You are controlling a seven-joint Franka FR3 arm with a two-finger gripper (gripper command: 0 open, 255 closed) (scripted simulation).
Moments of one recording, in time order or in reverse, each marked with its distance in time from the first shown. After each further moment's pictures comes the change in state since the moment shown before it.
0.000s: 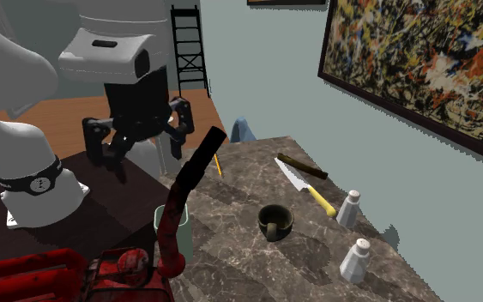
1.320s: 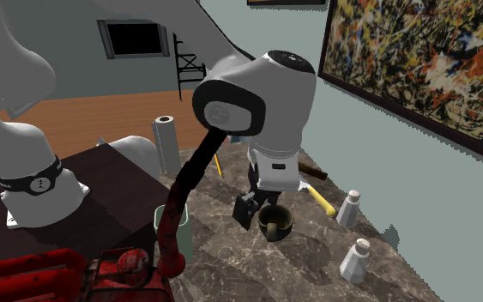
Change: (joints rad) arm 0.138 0.763 0.095 0.417 -0.117 0.323 0.276
